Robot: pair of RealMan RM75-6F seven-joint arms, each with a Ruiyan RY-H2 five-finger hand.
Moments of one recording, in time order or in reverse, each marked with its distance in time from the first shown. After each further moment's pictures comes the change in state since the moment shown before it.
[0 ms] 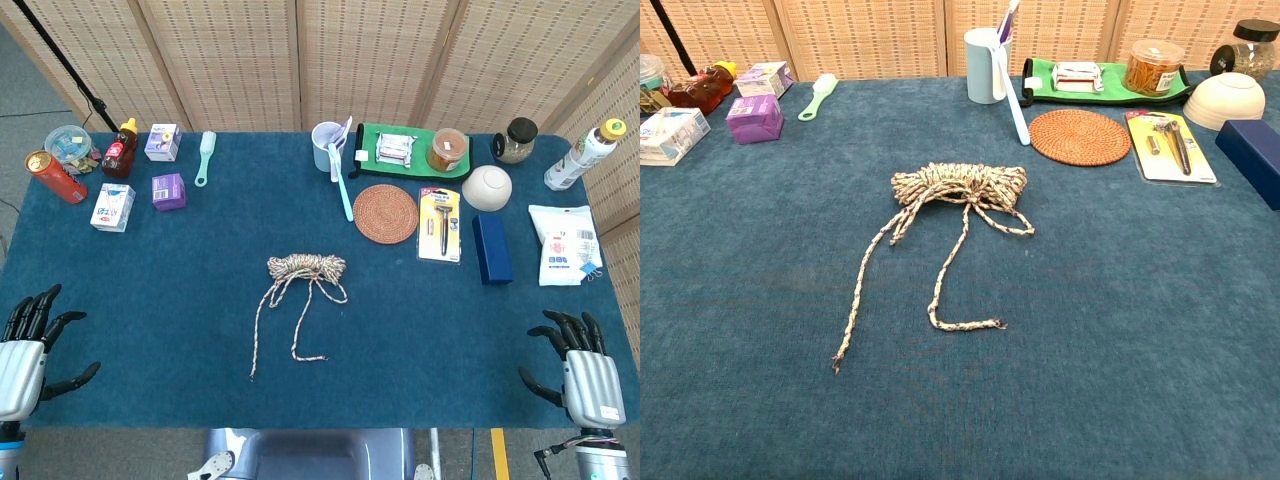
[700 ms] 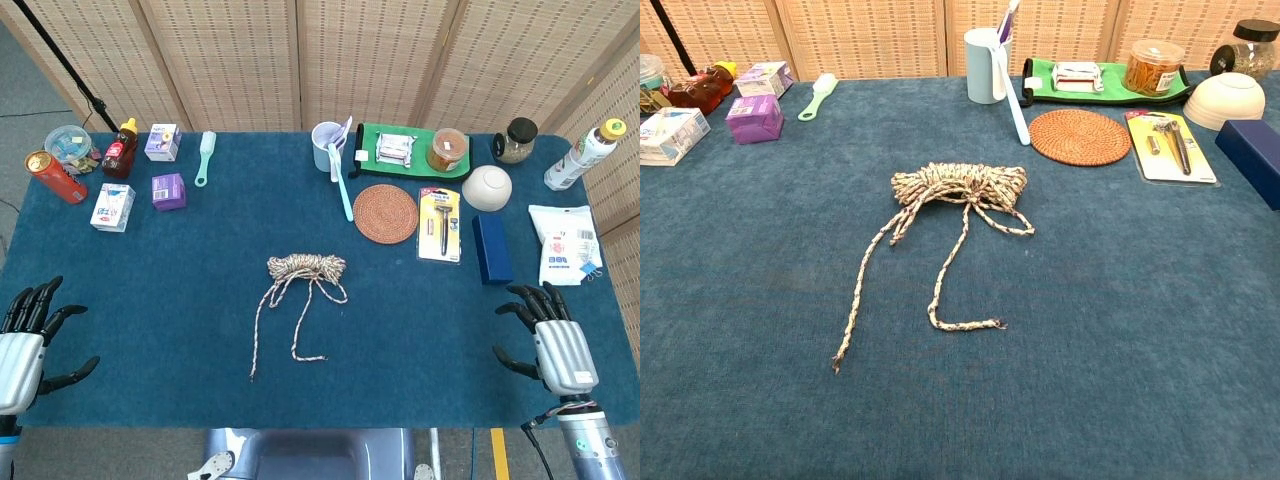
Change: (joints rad) left arm -0.026 0.059 -0.018 -0.045 0.007 -0.018 0.008; right arm 0.149 0.044 0.053 0.011 -0.046 -0.153 0.091
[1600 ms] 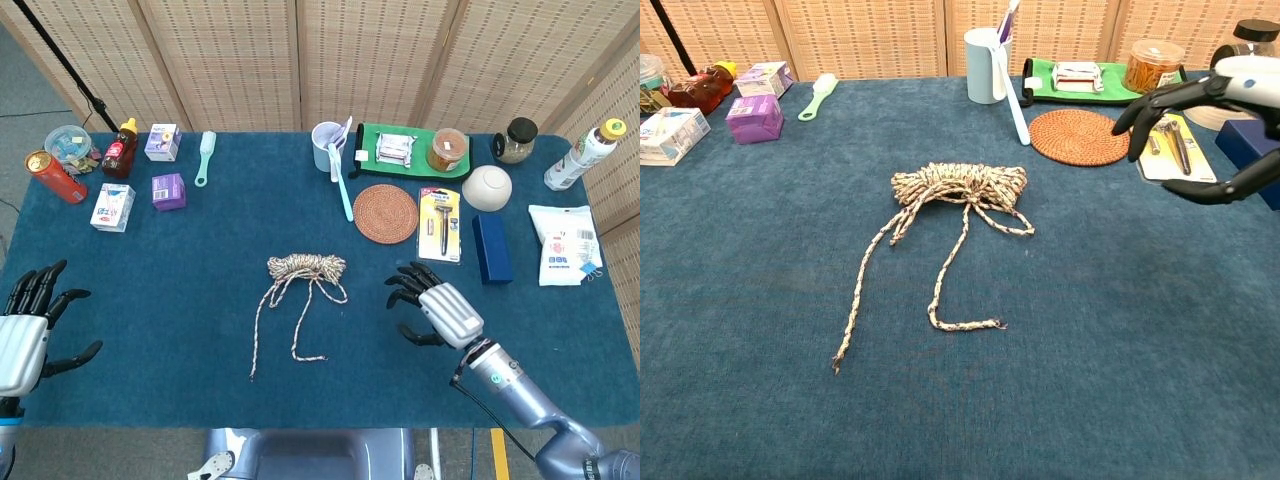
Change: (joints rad) left arm -0.053 0.030 -0.044 -0.032 -0.051 -0.045 0.022; right arm 0.380 -0.154 0.012 0.189 -0.110 -0.347 0.289
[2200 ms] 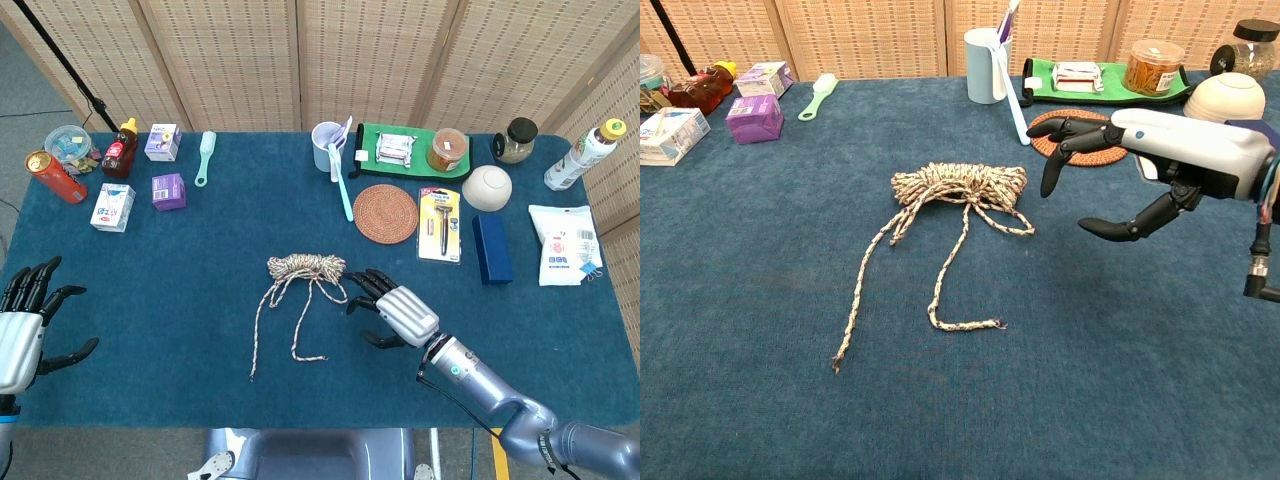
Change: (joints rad) left arm -0.002 0.015 -0.004 -0.010 -0.012 0.007 -0.004; right arm 0.122 -0.185 -0.035 0.176 -0.051 -0.026 0.069
